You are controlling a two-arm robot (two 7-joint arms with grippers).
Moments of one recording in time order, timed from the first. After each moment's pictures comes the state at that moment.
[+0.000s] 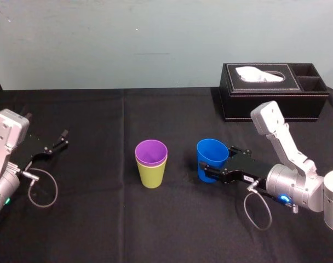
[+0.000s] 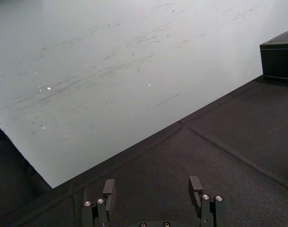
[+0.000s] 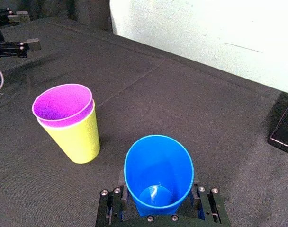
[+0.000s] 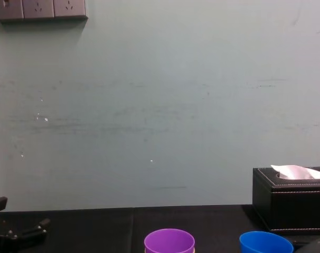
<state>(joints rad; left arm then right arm) -0.20 0.60 0.45 -1.41 -0.25 -0.12 0.03 0.24 0.50 -0.40 -1.47 0.35 0.27 0.44</state>
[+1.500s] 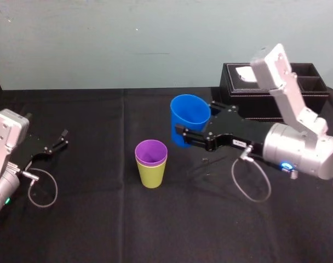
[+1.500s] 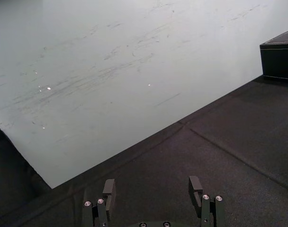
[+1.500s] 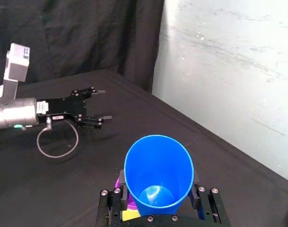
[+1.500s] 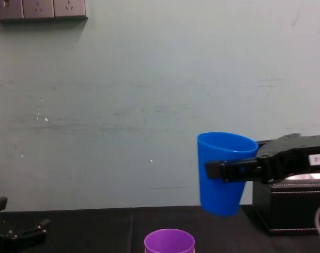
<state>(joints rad) -0.20 0.60 0.45 -1.41 -0.25 -0.12 0.03 0.29 0.59 -0.42 -1.81 0.44 0.38 0.44</state>
